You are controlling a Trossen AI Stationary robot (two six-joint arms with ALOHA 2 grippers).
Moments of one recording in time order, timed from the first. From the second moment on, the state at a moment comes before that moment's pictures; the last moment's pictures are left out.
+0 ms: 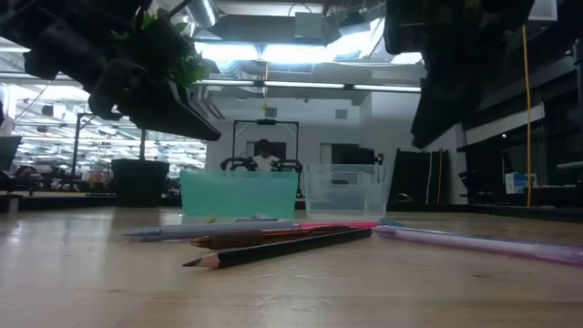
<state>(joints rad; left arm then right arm) -0.20 1.25 0.38 0.38 -0.34 0.04 0.39 1.58 1.01 -0.51 0.22 0.79</state>
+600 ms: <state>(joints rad) -0.20 1.25 0.38 0.40 -0.32 0.01 0.45 1.78 1.08 -0.54 0.18 0.91</state>
